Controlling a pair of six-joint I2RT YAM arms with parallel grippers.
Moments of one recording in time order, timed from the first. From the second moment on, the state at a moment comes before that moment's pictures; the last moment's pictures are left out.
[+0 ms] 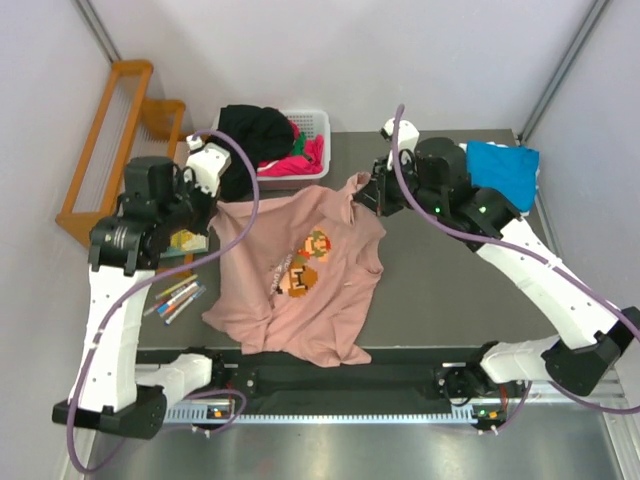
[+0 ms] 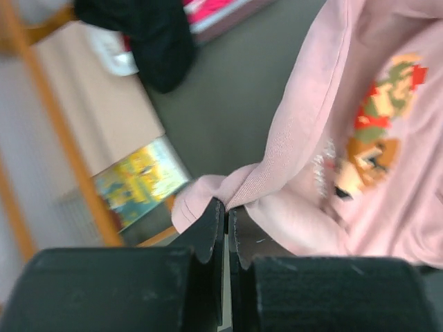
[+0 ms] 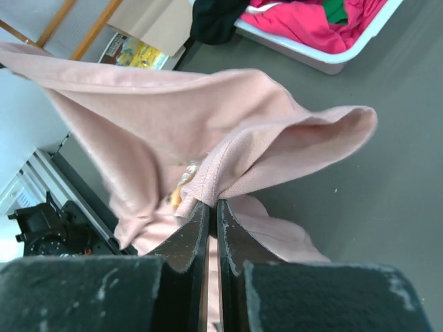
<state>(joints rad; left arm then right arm) -0.16 1.04 1.54 -1.06 0.11 0.33 0.69 1.30 1.49 -0.57 -0.15 0.30</state>
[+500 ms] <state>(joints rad) -0.36 1.33 1.82 -1.30 0.33 0.36 0.44 1.20 1.39 -0.62 -0.15 0.32</state>
